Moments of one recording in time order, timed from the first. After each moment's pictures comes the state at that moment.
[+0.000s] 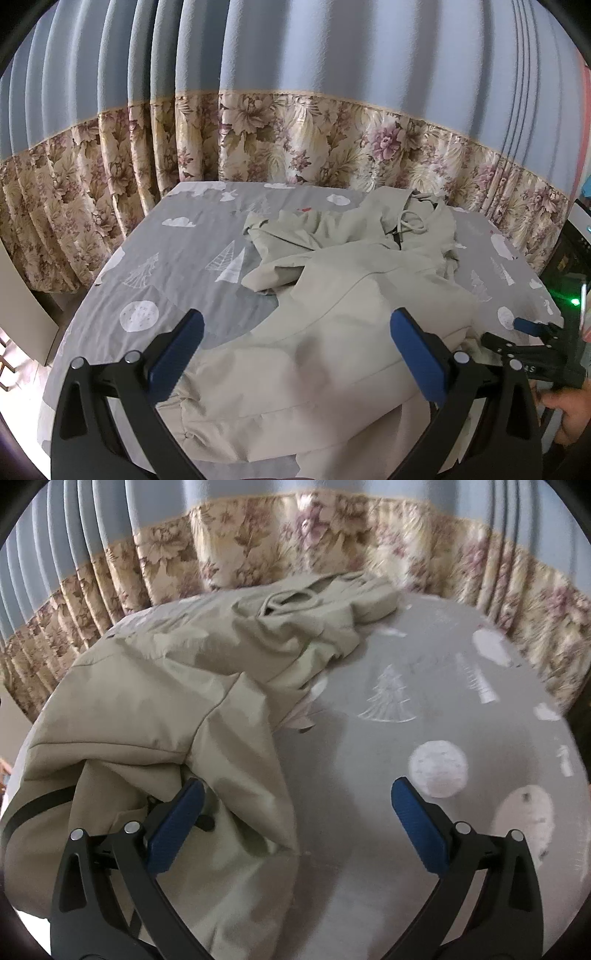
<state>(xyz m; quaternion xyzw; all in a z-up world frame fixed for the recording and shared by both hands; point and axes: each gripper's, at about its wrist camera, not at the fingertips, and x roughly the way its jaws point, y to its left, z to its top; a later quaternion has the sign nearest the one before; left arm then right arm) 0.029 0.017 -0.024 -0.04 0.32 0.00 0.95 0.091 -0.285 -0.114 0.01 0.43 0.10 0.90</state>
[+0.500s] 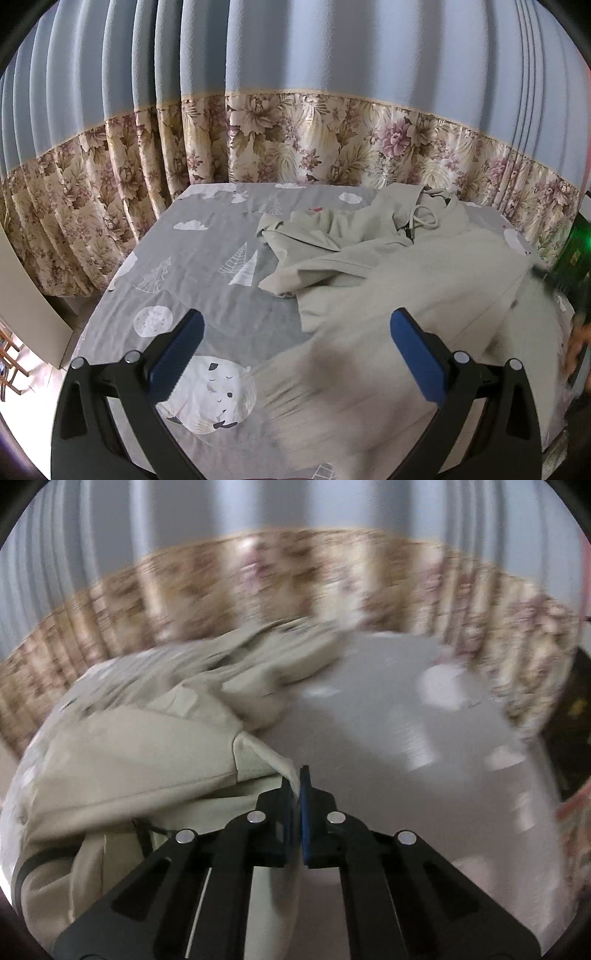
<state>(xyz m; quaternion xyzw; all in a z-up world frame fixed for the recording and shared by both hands) 0.033 0.019 -0.019 -0.03 0.32 0.02 0.95 0.136 -0.380 -0.070 0.02 0.37 0.02 0.93</state>
